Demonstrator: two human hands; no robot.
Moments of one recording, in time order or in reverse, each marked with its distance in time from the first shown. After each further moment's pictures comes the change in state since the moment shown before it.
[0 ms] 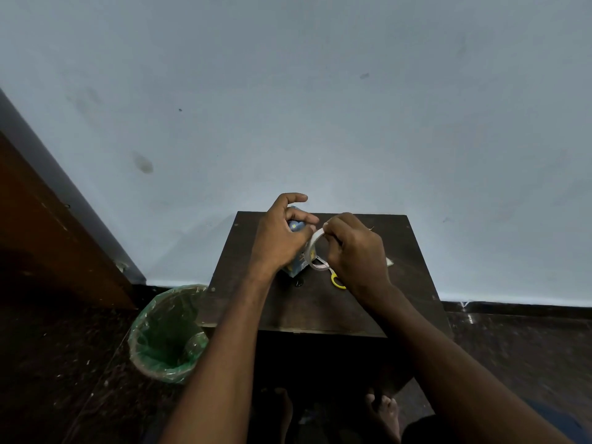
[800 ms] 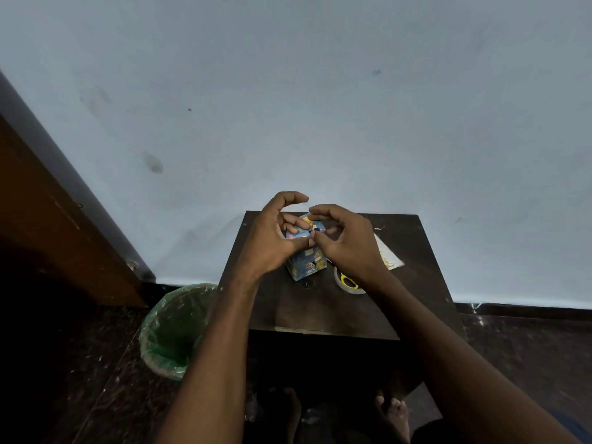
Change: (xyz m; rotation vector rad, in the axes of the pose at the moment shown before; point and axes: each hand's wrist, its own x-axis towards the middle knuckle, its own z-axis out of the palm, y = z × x) left_hand 0.003 -0.024 -0.031 -0.077 -0.111 0.100; right_hand 0.020 -0.013 0.008 0.517 -0.194 0.220
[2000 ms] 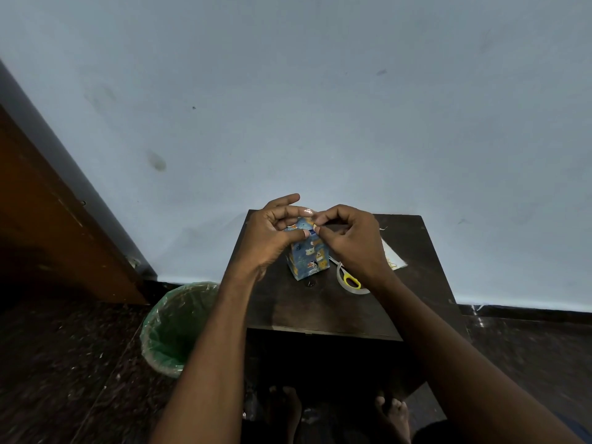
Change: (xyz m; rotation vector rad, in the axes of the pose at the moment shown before) left_hand -0.001 0.000 -0.004 -0.285 0.064 -0.108; right_hand 0.004 0.003 0.004 0.116 0.052 0.082
